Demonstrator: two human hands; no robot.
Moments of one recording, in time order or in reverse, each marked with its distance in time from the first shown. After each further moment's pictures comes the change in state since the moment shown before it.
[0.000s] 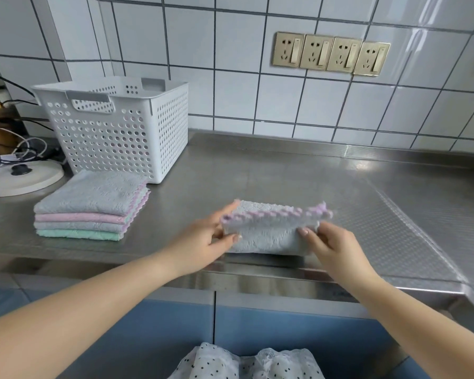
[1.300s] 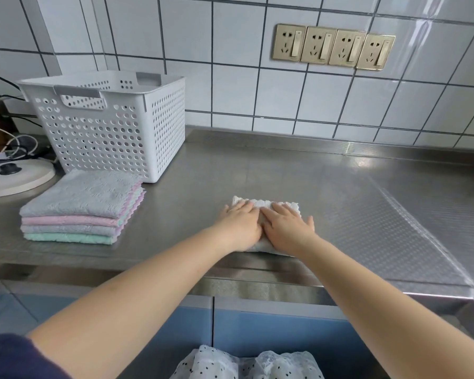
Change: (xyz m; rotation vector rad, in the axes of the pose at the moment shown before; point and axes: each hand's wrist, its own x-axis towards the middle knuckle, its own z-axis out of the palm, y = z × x) left_hand 0.087 0.012 0.043 0.593 -0.245 -0.227; right_hand 0.075 -0.019 0.063 -0.541 -0.380 0.156
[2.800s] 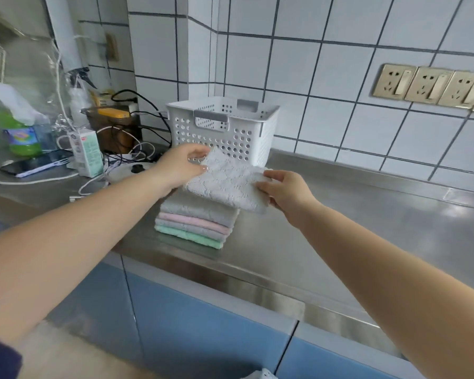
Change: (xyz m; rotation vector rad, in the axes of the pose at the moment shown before) left_hand -0.121 -0.228 -0.137 -0.710 0.564 -0.317; right_hand 0.041 -0.198 -0.045 1.127 0.016 -0.106
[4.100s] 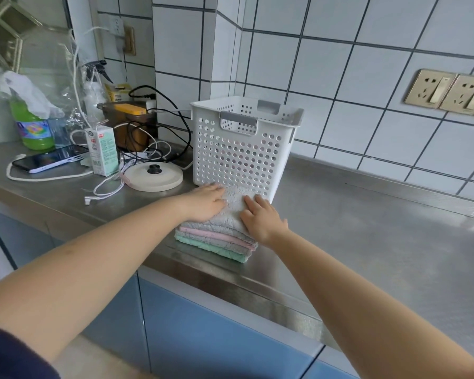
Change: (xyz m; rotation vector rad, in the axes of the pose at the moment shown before) left_hand 0.009 -0.062 0.007 0.673 -0.469 -0.060; right_hand 0.015 0.031 0.091 -0.804 -0.227 -0.121
